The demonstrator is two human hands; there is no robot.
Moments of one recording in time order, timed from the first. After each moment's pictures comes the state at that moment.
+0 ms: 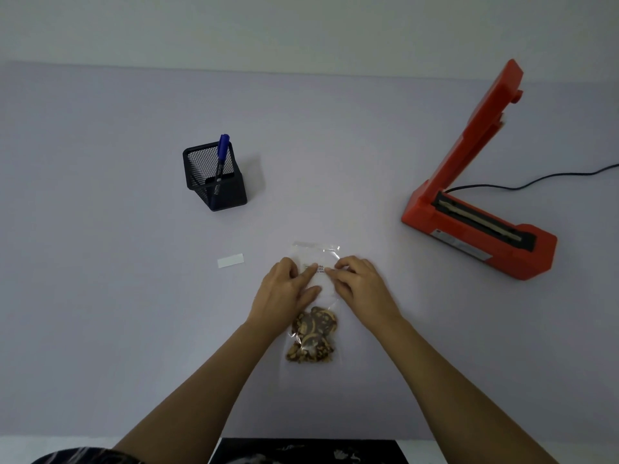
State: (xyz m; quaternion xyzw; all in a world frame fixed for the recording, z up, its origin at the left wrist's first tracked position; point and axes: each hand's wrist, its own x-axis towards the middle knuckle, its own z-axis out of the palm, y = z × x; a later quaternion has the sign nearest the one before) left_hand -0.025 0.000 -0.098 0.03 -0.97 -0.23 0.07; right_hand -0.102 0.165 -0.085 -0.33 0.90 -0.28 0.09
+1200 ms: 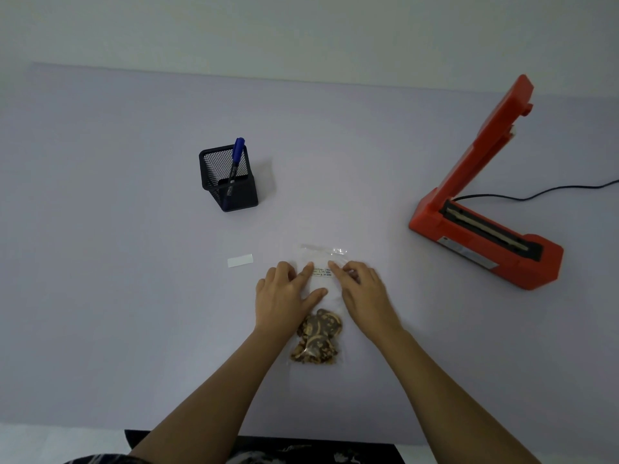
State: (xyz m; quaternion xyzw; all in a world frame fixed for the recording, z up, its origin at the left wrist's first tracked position) left_hand -0.011 0.003 -0.096 0.15 -0.98 -0.13 0.08; right_hand -0.089 0.165 -0.094 -0.34 0.90 -0.24 0.07
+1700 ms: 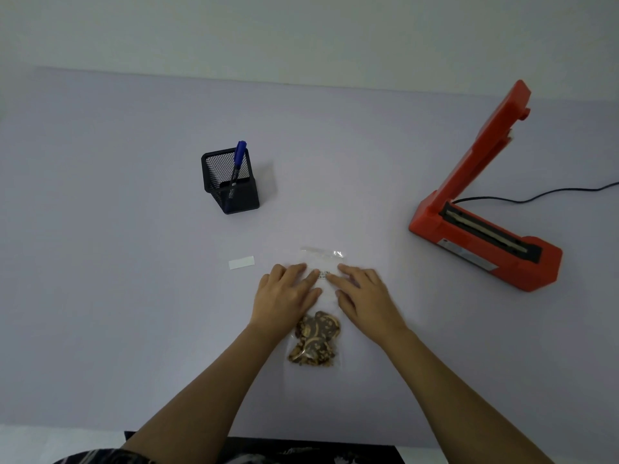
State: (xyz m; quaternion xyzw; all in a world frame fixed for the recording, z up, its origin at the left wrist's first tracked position) left_hand -0.012 -0.008 -0.096 0.04 -0.99 -0.09 0.10; right_hand -0.091 0.169 -0.090 -0.37 0.90 -0.22 0.08
